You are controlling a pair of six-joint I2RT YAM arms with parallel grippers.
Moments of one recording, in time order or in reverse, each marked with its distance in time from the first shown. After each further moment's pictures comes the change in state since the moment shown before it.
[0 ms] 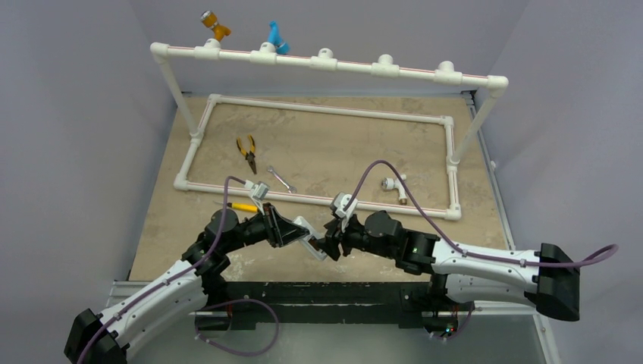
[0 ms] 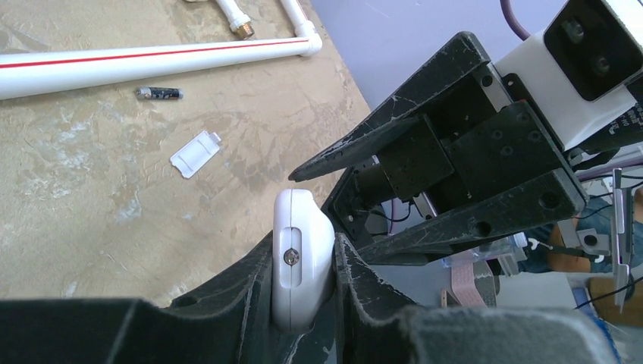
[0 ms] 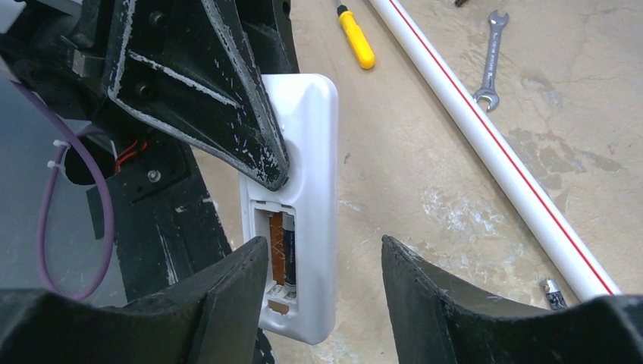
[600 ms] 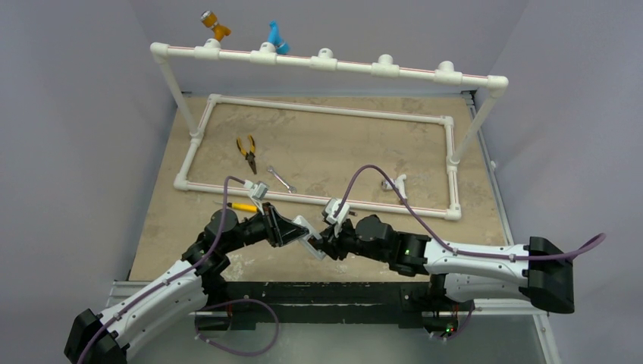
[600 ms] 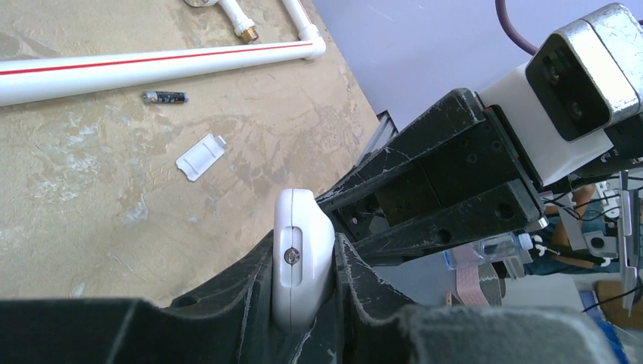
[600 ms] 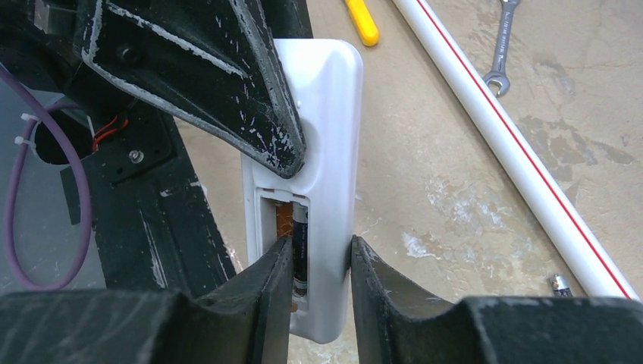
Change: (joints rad) left arm 0.000 -0.001 -0.001 0.005 -0.005 -0.005; right arm 0.048 0.083 0.007 0.015 0.051 -0.027
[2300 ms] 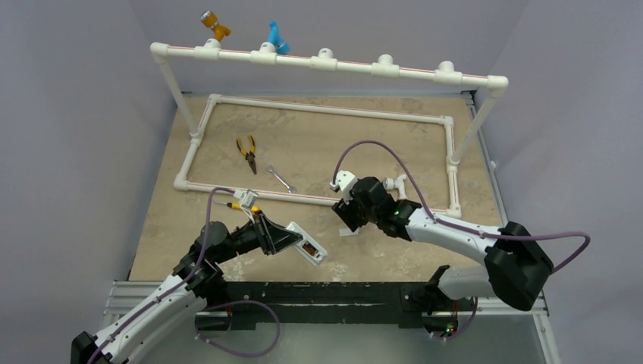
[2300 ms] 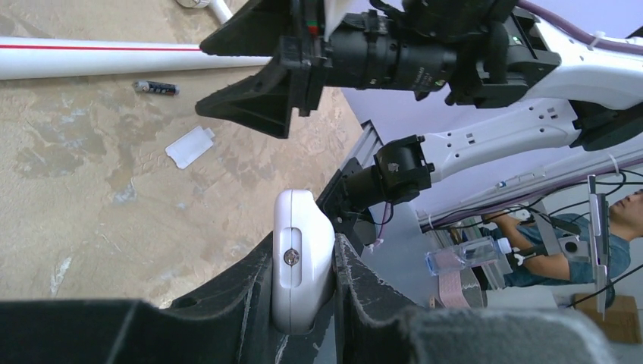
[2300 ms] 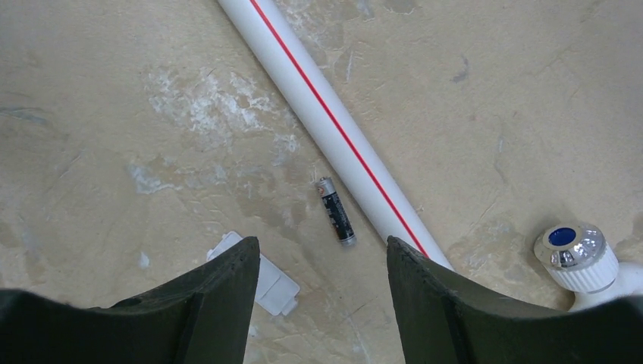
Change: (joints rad) left arm -0.001 -0.211 -0.072 -0.103 -0.029 -0.063; right arm -0.394 0.211 0.132 -0.303 0.002 -0.261
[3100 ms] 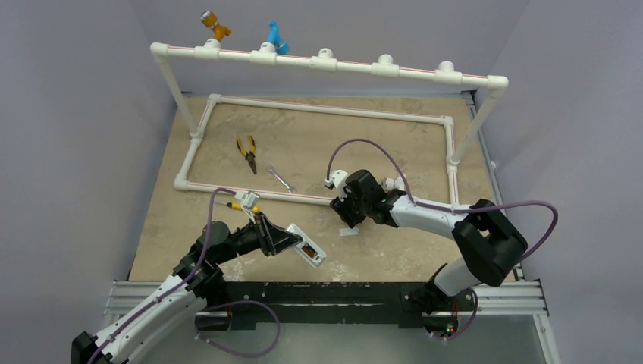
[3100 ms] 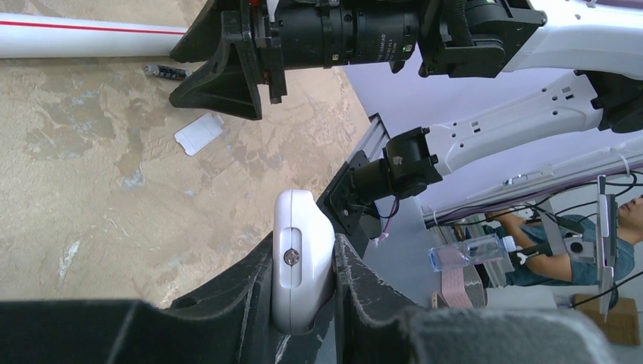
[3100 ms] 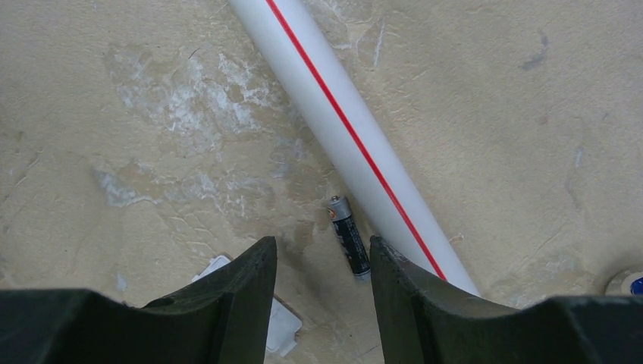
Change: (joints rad) left arm 0.000 -0.029 -0.005 -0.047 0.000 0.002; right arm -0.079 0.224 0.082 0.005 -0.134 -0.024
